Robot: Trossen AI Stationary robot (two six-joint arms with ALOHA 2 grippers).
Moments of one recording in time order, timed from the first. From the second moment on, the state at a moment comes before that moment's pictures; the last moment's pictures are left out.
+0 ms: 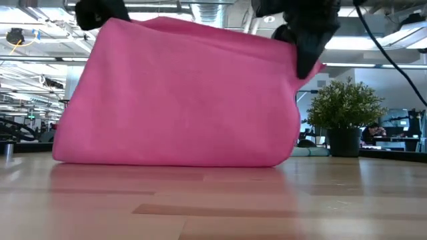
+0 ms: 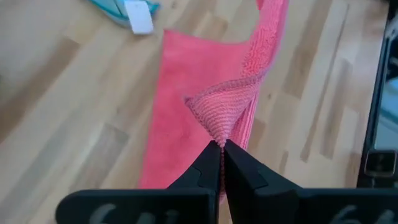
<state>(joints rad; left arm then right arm) -0.41 1.25 1.11 -0.82 -0.32 -0.84 0.27 1.76 1.50 -1.18 0.08 0.15</state>
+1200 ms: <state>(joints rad) -0.59 1.58 1.11 -0.94 -0.21 -1.43 0.15 1.96 1.50 -0.94 -0.09 0.05</state>
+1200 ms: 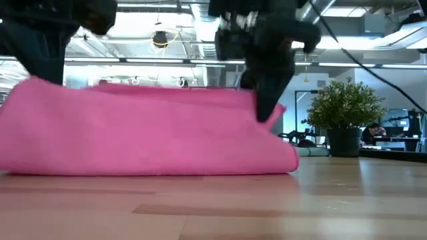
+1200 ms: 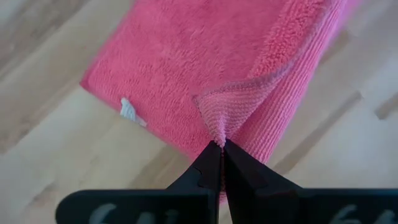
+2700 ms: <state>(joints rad) -0.65 1.61 1.11 -0.84 -0.14 -1.01 0.09 2.01 1.50 -1.08 -0.16 0.02</state>
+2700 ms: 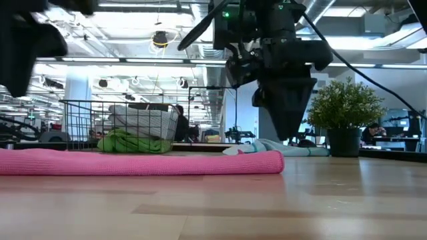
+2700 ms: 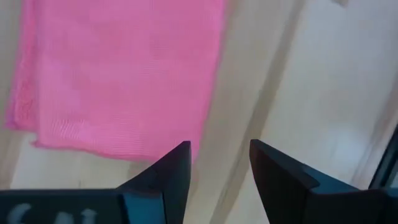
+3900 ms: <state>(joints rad) -0.78 1.61 0.80 -0.54 -0.35 -0.89 0.10 1.68 1.50 -0.93 -0.16 0.09</state>
